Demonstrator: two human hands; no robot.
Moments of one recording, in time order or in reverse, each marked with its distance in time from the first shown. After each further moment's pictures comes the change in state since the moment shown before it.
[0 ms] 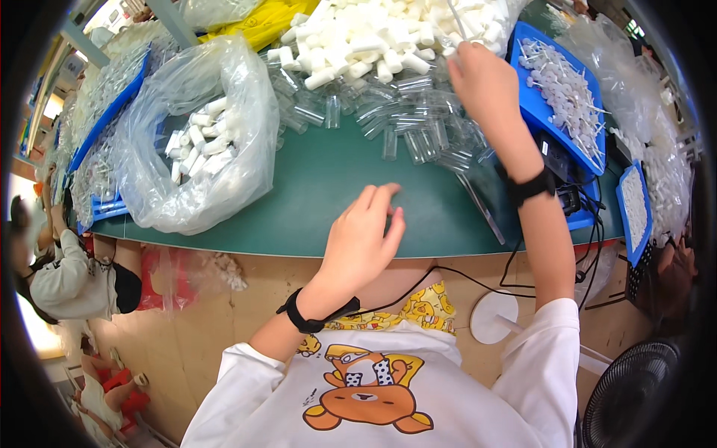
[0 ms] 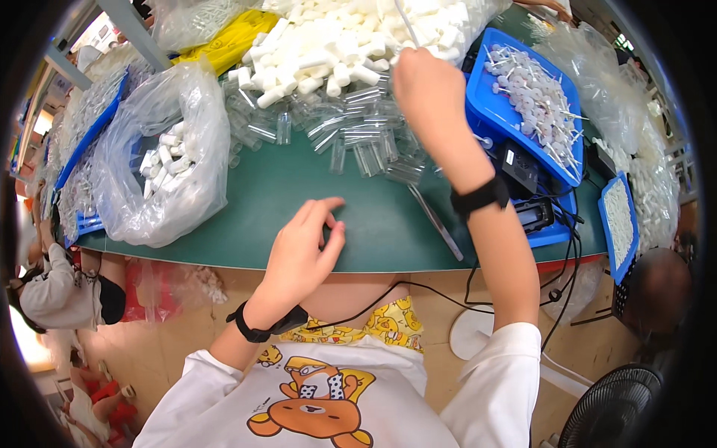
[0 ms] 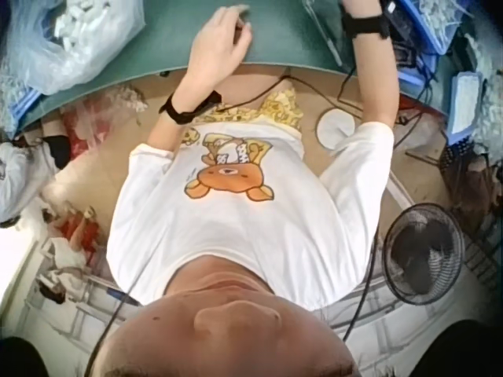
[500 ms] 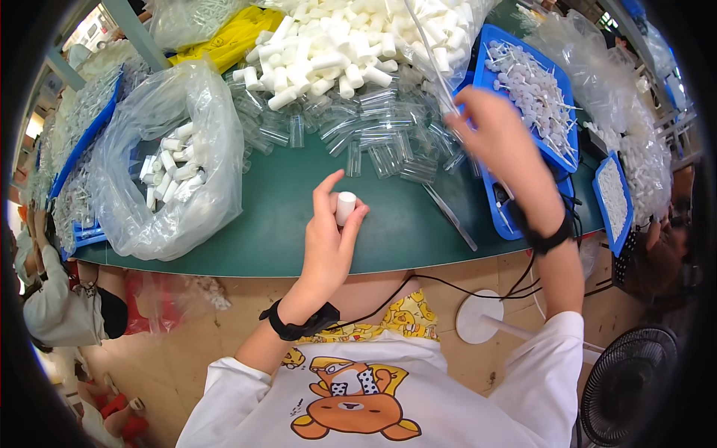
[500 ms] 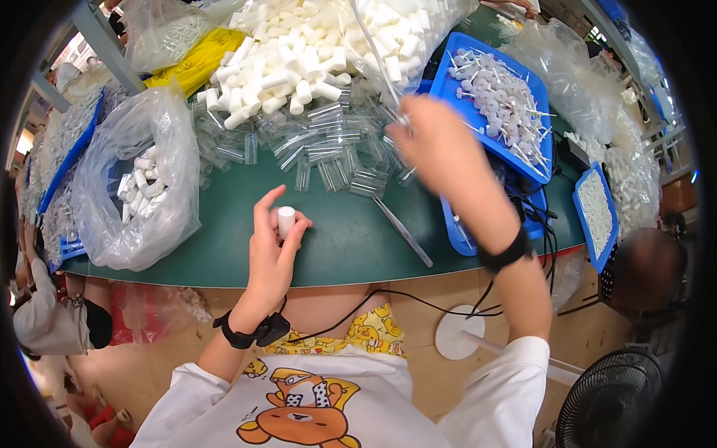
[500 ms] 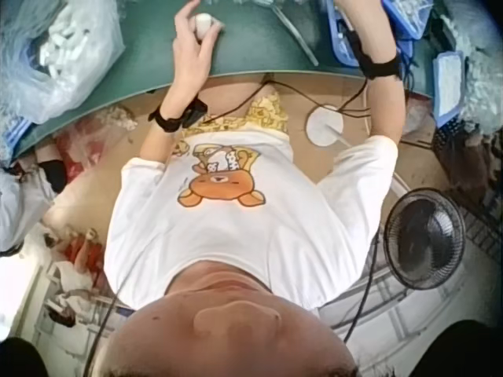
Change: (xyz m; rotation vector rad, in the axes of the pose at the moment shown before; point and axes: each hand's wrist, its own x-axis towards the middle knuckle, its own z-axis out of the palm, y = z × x) left_hand 0.012 -0.005 0.011 -0.517 0.174 -0.139; right_hand -0.044 0.029 -0.064 0.273 -0.229 -0.003
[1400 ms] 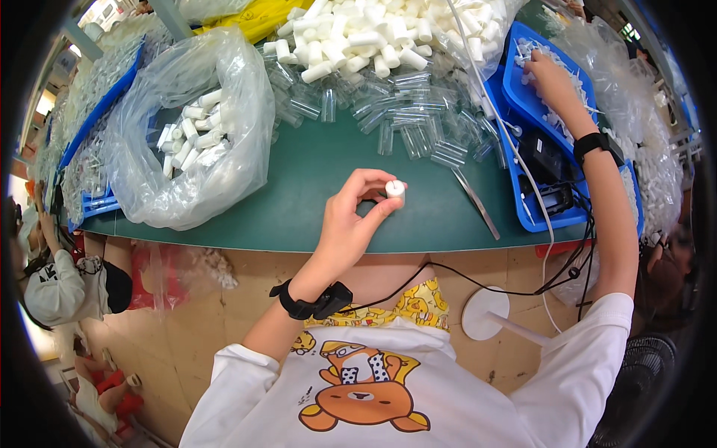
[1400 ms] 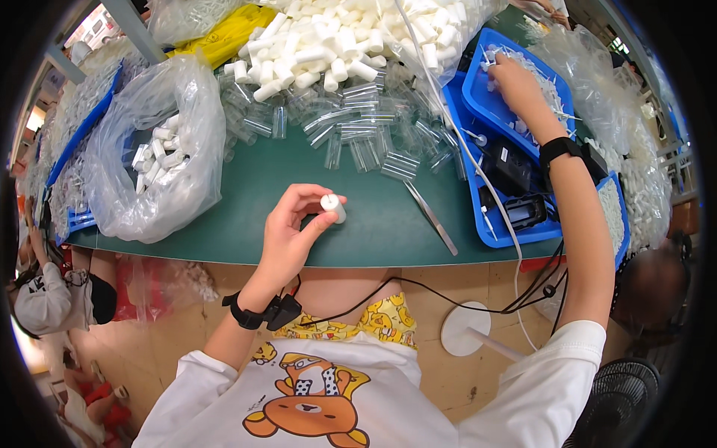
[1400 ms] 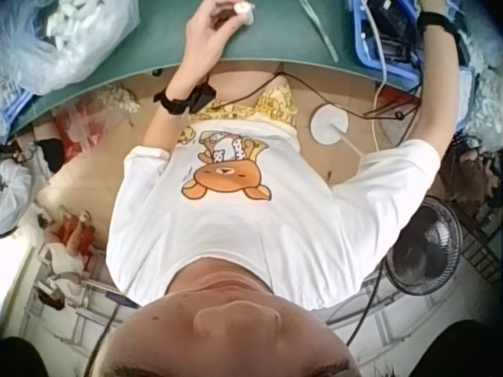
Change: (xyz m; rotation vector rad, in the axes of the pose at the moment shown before) left_hand 0.001 -0.019 -0.016 -0.245 -0.177 0.065; right_hand 0.058 0.158 -0.002 -0.532 -0.152 -0.164
